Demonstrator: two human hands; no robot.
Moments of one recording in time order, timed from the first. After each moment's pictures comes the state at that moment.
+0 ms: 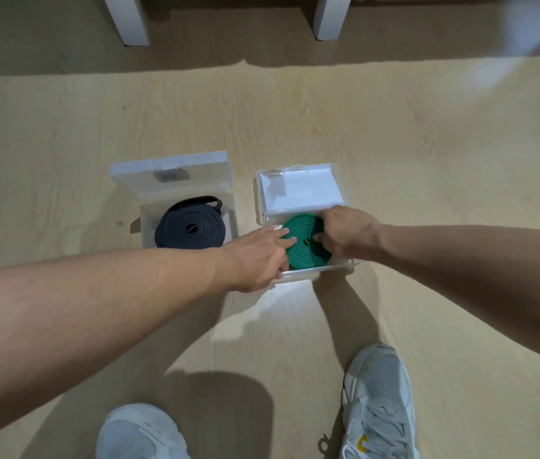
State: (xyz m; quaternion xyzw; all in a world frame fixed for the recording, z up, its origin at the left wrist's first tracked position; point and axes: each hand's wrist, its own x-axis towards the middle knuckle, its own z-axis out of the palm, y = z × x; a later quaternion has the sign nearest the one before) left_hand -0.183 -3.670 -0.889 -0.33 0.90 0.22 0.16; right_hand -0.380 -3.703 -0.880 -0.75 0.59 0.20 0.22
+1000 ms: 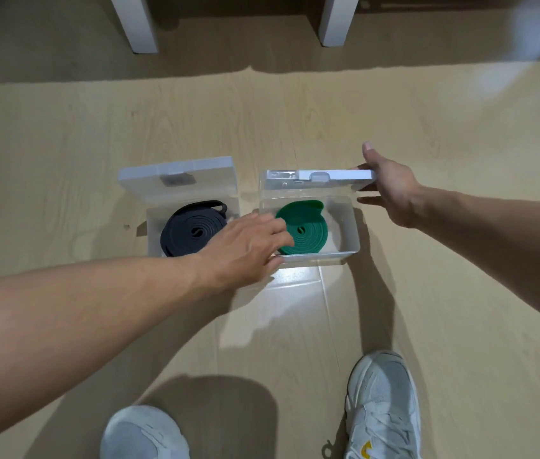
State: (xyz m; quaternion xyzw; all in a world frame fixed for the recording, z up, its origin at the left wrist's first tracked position) left_hand -0.153 -3.669 -0.884 -0.36 0.92 0.14 -0.09; right_hand -0.418 -3.749 -0.841 -0.37 0.72 -0.27 0.52
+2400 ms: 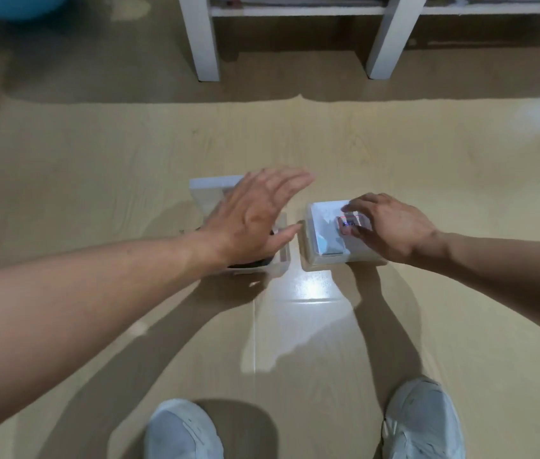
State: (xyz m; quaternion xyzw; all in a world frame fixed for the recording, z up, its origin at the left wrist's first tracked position) left_hand -0.094 -3.685 -0.827 -0.43 0.87 0.06 -0.21; right_hand -0.372 -3.721 -0.840 -0.83 0.53 0.05 0.15
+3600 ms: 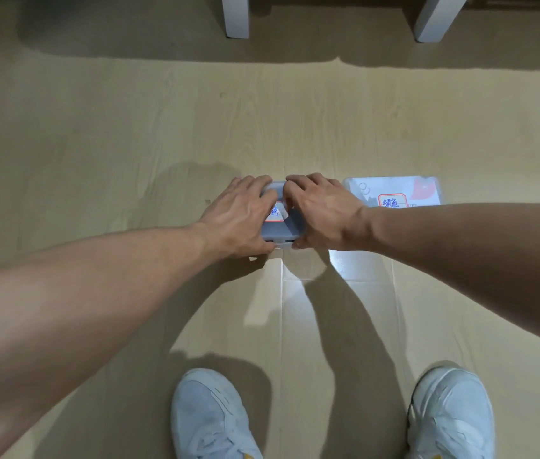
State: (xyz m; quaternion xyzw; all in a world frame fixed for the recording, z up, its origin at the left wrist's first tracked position) left_hand -0.033 -3.665 -0.879 -0.56 0.82 0.10 0.06; right_hand -0.219 -3.708 -0.858 -0.91 0.38 0.12 0.13
